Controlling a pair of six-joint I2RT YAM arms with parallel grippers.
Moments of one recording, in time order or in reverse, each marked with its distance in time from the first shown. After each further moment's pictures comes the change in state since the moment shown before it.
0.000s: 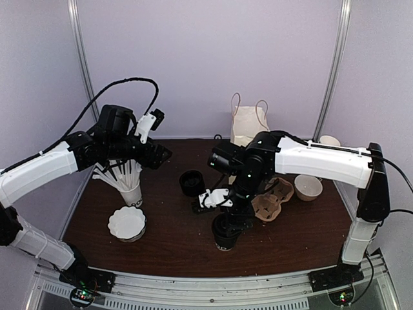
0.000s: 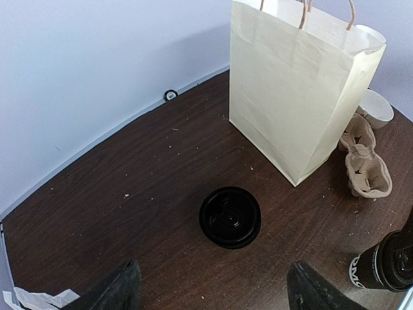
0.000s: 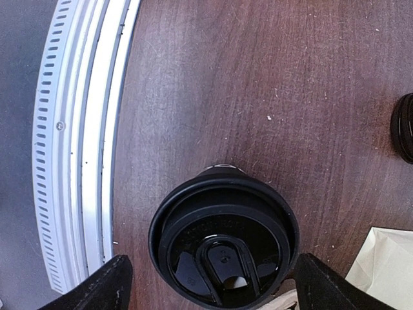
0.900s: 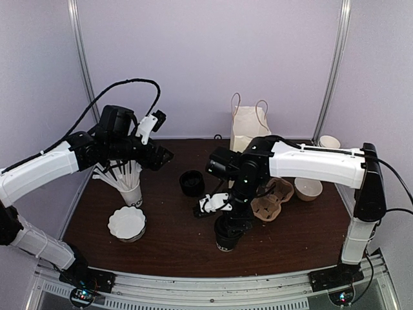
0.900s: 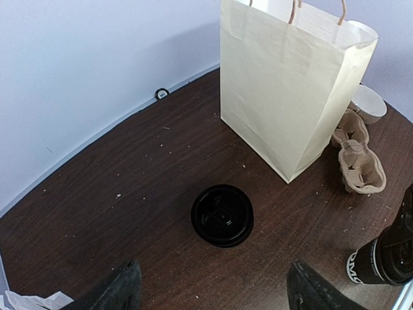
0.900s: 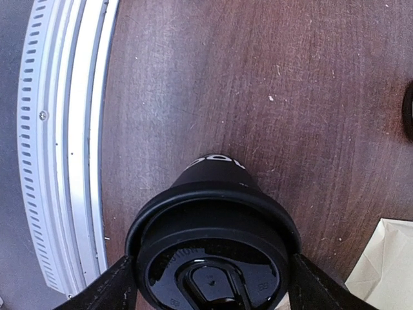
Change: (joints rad) left arm 0.000 0.007 0.000 -0.004 0.035 0.008; right arm 0.000 0.036 -0.016 0.002 0.043 0.011
